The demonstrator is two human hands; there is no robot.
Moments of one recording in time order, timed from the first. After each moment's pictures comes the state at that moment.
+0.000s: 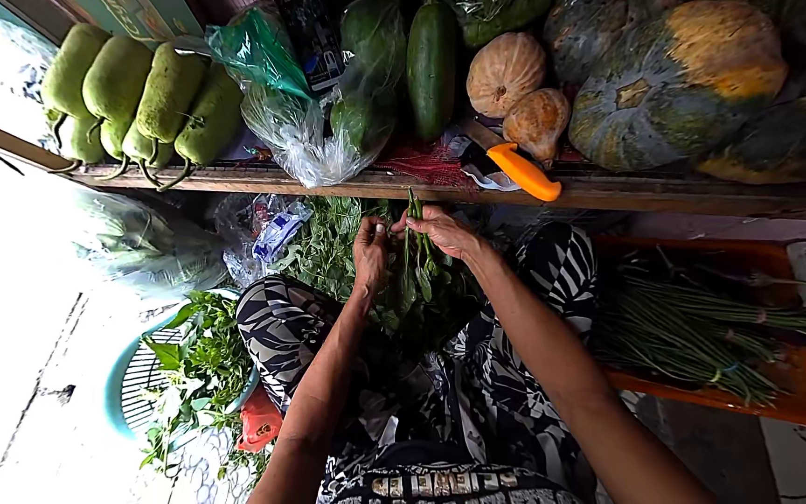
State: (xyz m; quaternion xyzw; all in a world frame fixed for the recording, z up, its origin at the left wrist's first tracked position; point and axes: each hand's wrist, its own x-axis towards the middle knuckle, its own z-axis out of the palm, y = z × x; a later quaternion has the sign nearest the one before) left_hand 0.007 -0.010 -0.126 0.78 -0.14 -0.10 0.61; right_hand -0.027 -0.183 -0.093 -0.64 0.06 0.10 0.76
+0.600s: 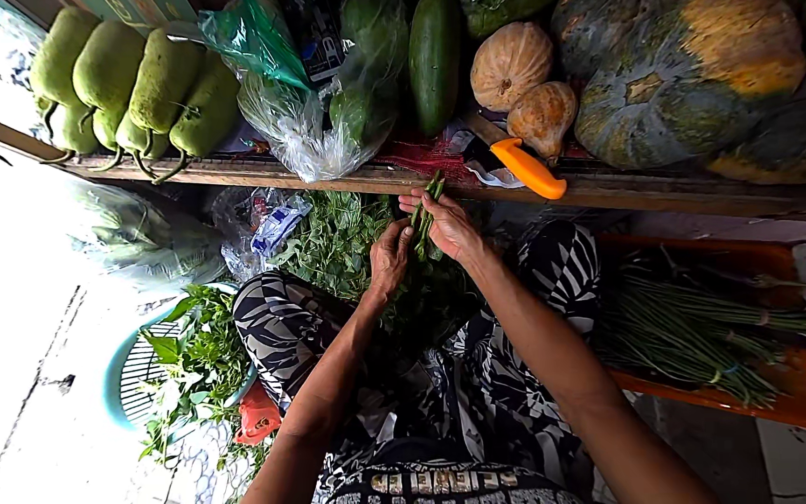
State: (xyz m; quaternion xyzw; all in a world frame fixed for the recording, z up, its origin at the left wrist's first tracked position) left_hand -0.008 -0.026 -0.138 0.83 -0.24 -0.06 0.50; right_hand -0.024 -0.171 -0.099 -0.48 0.17 -0.06 0.86
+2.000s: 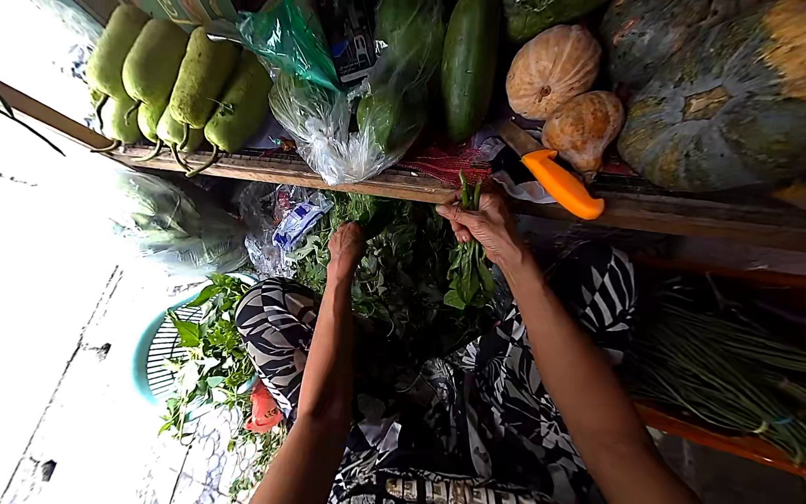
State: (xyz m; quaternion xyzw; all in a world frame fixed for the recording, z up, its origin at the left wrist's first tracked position) left_hand 0.084 0.030 -0.120 0.97 -0.05 -0.22 0.12; right_hand -0.031 -0.203 -0.071 -0.63 0.10 -0.05 0.77
